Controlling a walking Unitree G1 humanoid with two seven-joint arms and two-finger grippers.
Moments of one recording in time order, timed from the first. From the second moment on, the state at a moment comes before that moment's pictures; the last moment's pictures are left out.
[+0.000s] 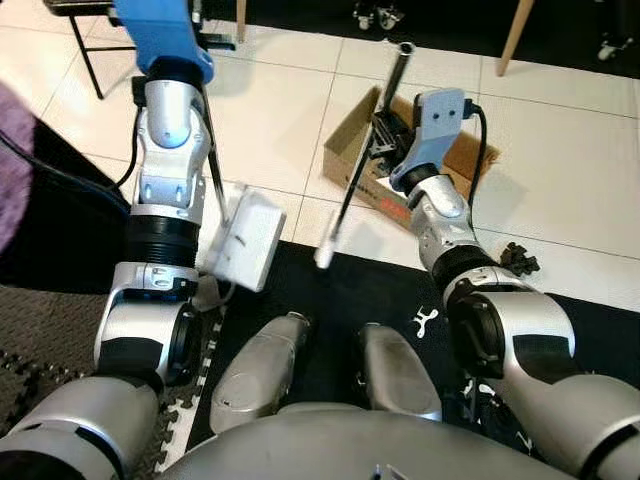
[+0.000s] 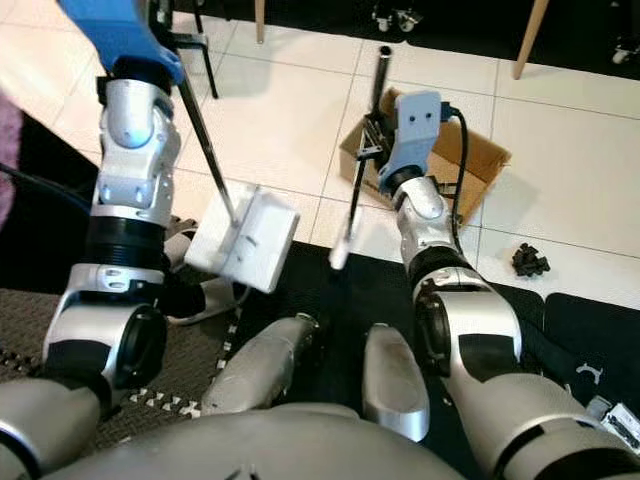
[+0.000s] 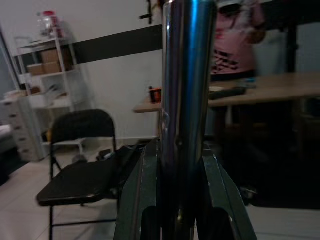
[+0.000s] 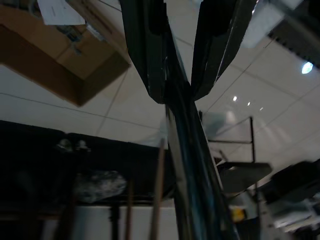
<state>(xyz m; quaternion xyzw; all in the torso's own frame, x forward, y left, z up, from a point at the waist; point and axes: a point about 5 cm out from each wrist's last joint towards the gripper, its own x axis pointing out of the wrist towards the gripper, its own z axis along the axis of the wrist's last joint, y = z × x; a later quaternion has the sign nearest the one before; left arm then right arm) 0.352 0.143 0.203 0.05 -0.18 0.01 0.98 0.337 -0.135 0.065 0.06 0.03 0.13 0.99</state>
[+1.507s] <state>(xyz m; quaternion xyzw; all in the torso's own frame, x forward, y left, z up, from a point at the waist) 0.352 0.142 0.201 0.03 -0.18 0.01 0.98 0.340 -0.135 0.069 0.05 0.03 0.13 0.99</state>
